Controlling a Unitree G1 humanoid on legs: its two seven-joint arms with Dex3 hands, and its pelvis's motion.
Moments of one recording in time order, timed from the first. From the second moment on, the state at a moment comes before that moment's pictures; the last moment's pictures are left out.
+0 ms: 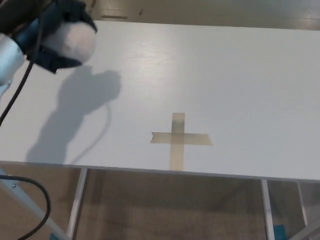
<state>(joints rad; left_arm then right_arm) -0.85 0.67 -0.16 0.56 0.57 -0.23 -0.23 -0.32 -0.30 -0.15 1.32 -0.05 -0.02 0.00</state>
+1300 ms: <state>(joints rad) -0.62 0.58 -0.33 0.61 0.61 -0.24 -0.13 -0.31 -0.31 -0.16 1.32 -0.05 -0.02 0.00</state>
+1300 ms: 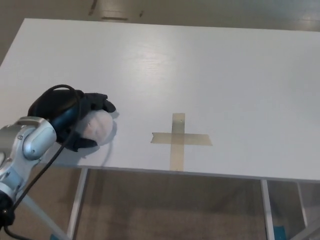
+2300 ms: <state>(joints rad) -0.61 0.65 -0.10 -0.02 0.54 -0.04 -0.34 -0.32 -0.32 -0.16 1.32 -0.06 -0.01 0.01</state>
